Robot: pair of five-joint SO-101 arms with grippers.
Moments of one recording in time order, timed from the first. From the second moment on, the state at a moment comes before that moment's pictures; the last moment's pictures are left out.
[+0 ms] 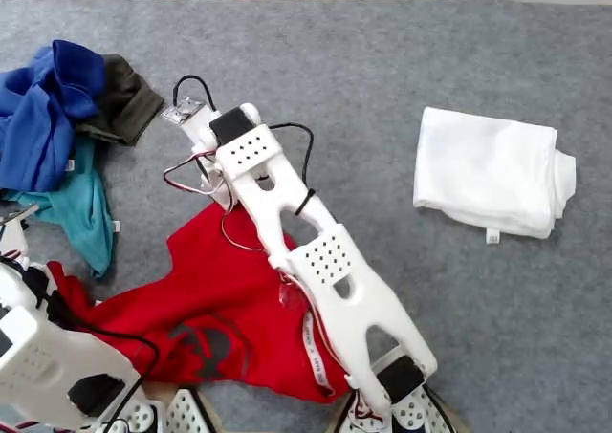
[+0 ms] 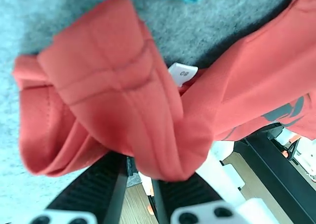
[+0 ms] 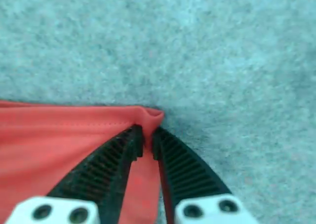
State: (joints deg) left arm -55.7 9.1 22.5 99.8 -43.3; right arm -35.9 71.9 -75.2 100.7 10.8
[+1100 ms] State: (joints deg) left arm -32.8 9.1 5.2 99.8 -13.9; right arm -11.2 36.3 -42.7 99.3 13.7
